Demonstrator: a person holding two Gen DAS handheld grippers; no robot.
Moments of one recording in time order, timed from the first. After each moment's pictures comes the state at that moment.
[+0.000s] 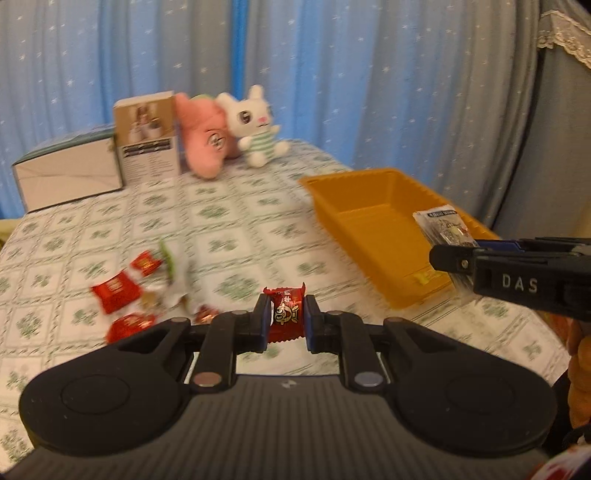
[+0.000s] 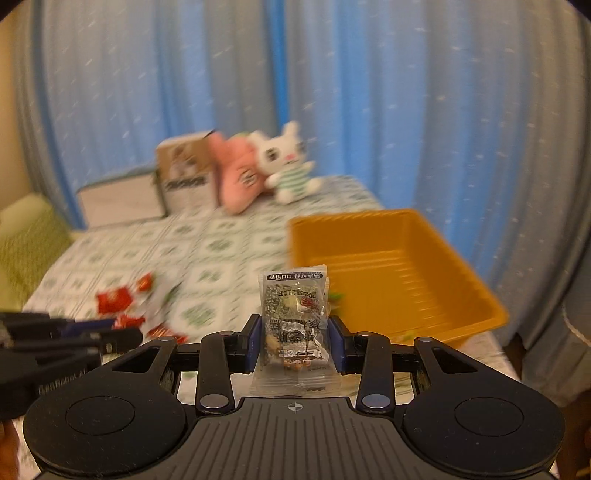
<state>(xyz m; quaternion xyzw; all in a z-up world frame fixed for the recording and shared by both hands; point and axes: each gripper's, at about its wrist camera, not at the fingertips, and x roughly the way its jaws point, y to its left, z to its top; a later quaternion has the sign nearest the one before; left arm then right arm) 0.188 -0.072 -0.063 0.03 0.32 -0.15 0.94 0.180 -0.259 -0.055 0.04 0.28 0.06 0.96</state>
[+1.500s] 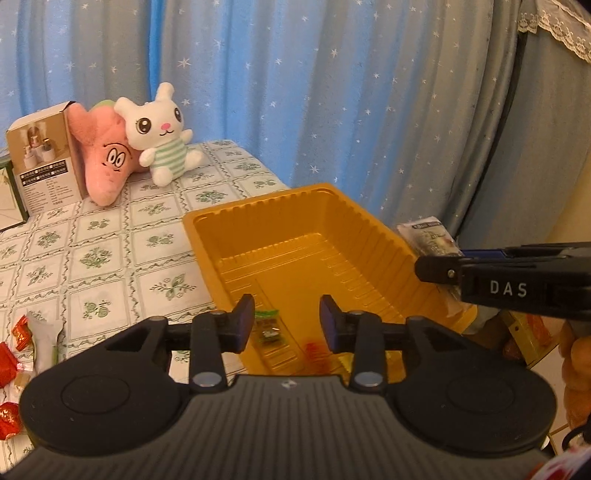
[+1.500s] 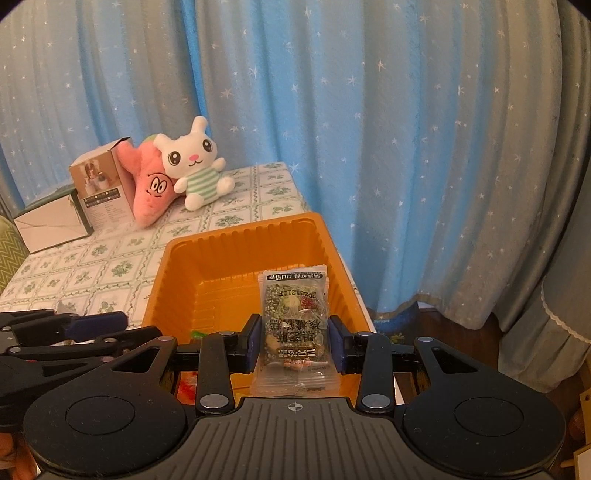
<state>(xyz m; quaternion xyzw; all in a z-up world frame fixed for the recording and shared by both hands) 0.286 -0.191 -0.073 0.03 0.34 -0.20 0.92 0.271 -0.386 -0.054 0.06 0.34 0.03 0.94</state>
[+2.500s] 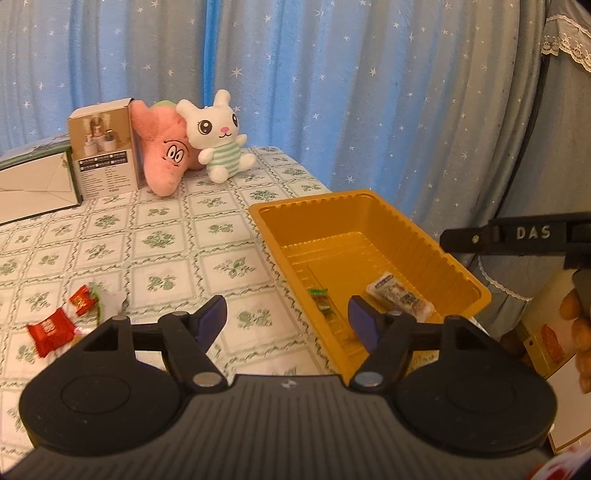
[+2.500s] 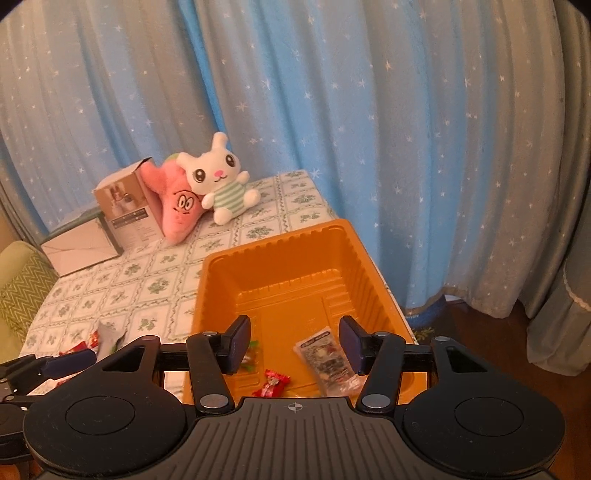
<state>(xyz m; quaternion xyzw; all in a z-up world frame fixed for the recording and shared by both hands) 0.238 -0.136 -0.055 0.01 0.33 -0.15 0.93 0.255 -0.373 -0.029 0.11 0.33 0.06 0.94</state>
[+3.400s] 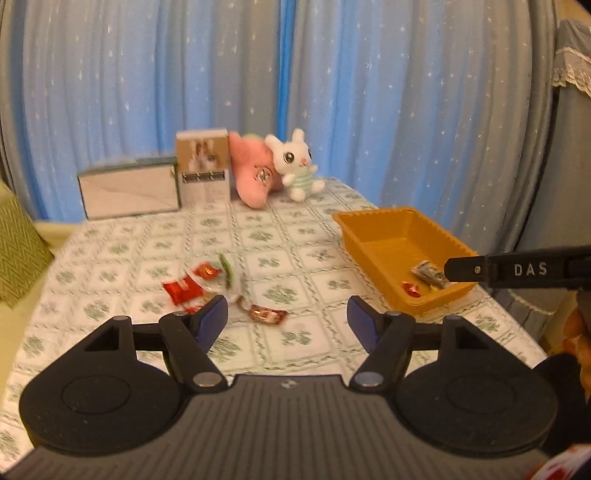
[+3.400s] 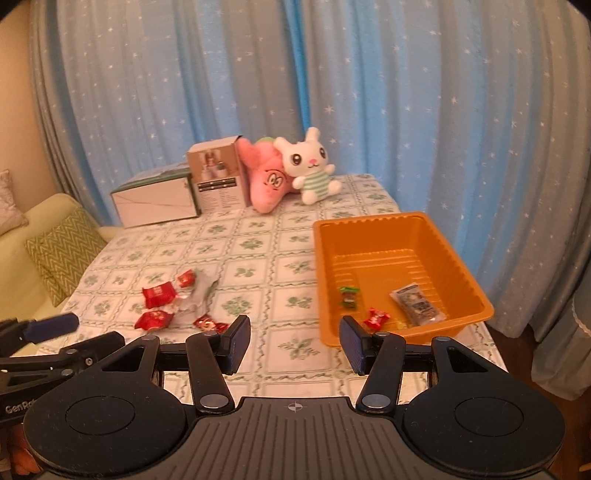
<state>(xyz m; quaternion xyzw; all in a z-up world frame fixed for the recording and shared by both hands) 0.098 -0.024 -0.017 0.01 0.27 -0.08 0.96 0.131 -0.245 -0.007 0.04 0.31 0.11 0.94</state>
